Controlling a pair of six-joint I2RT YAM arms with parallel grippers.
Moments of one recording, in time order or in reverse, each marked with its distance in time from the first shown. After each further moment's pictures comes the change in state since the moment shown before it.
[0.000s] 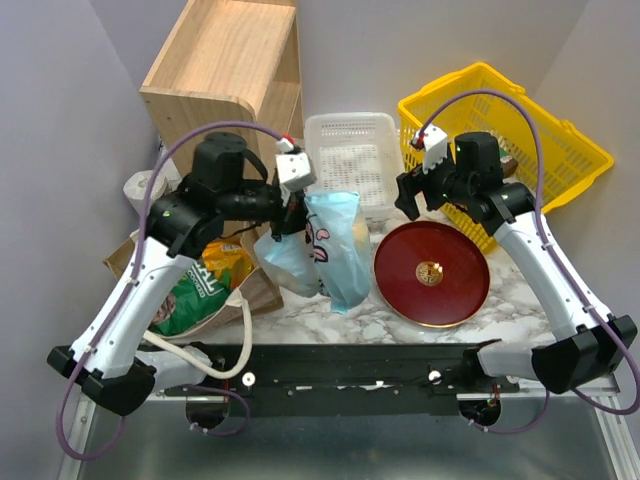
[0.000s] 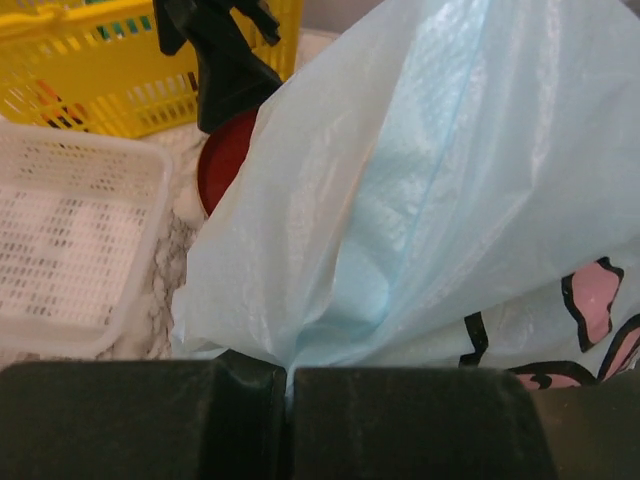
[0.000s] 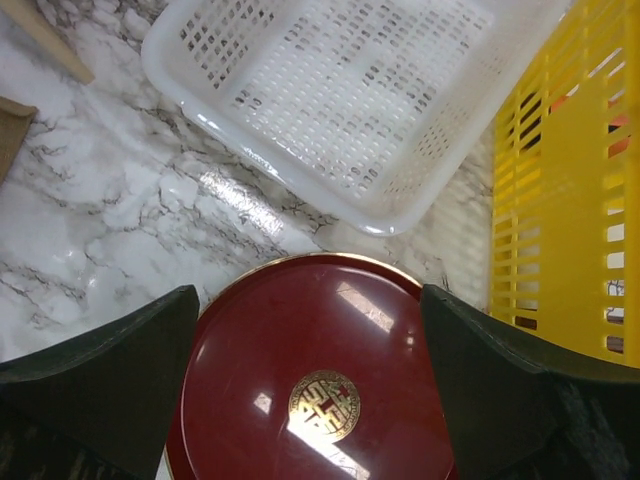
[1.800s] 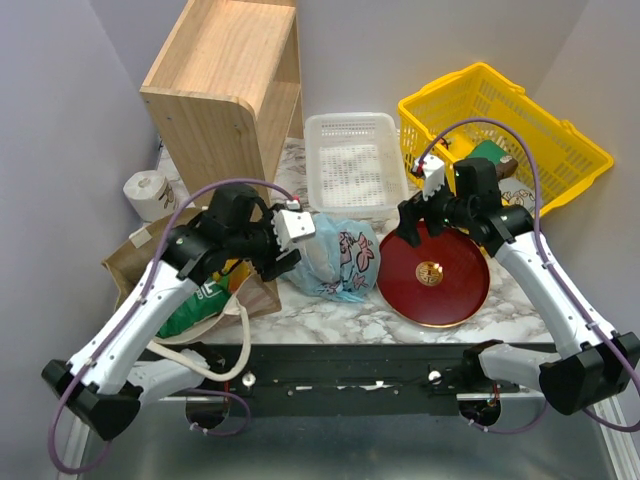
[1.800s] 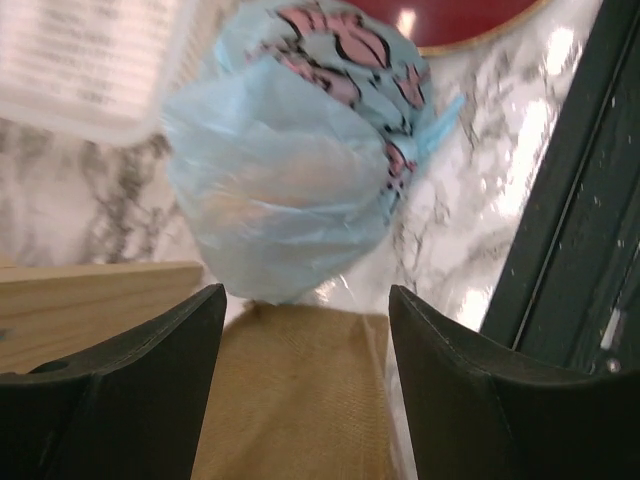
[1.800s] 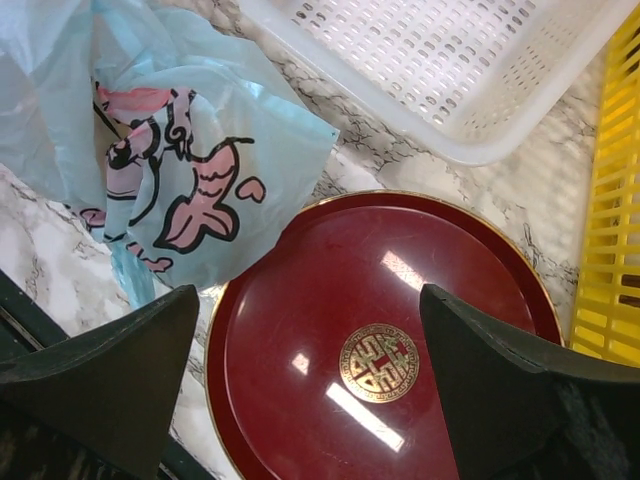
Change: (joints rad) left arm -0.051 -0.171 -0.393 -0.080 -0.417 0.289; right arm -0.008 -0.119 -0.213 -0.019 -0.089 0.015
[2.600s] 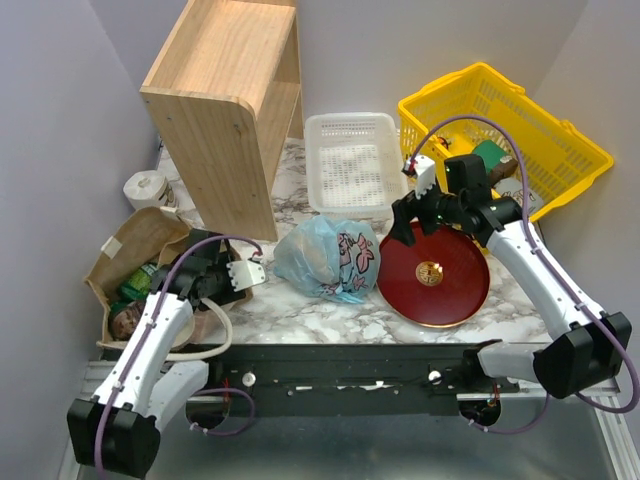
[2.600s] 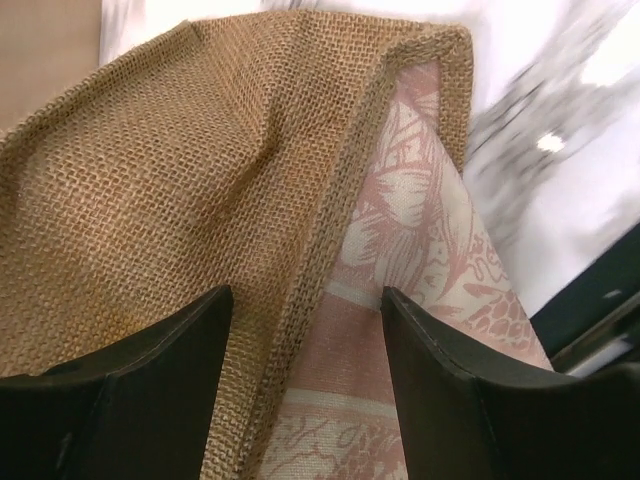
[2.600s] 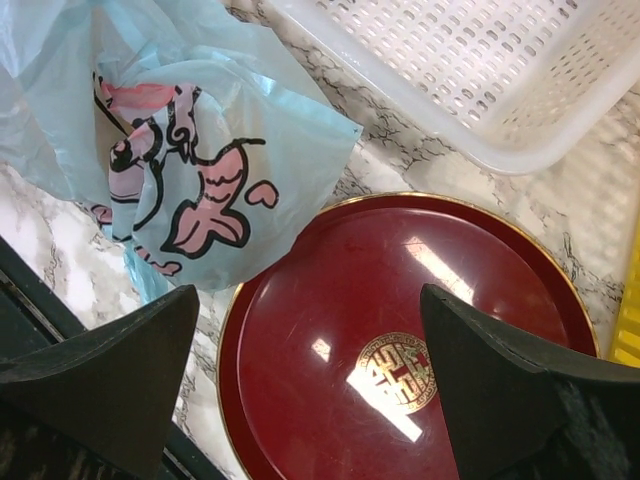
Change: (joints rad) left arm 0.329 -0.166 -0.528 -0.065 -0.391 0.510; right arm 0.000 0.077 0.015 -0.003 -0.055 -0.001
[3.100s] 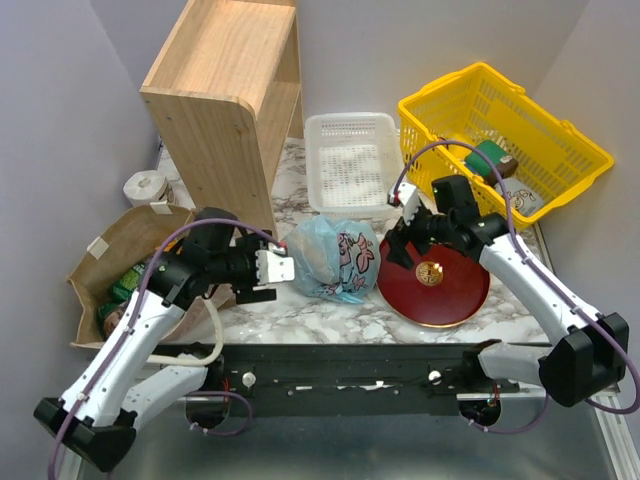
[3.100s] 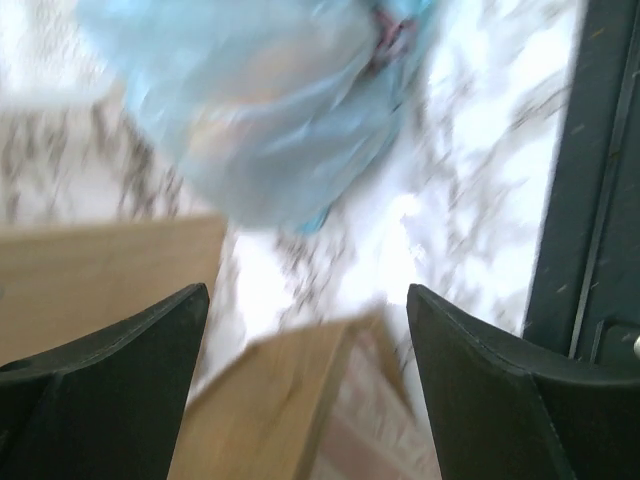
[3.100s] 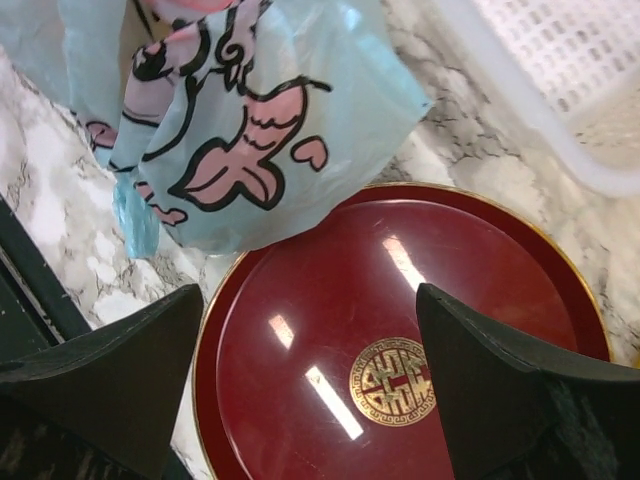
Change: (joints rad) left arm -0.159 0.017 0.335 -0.079 0.437 -0.042; right arm 0.054 -0.034 -0.133 0.042 -0.051 -0.180
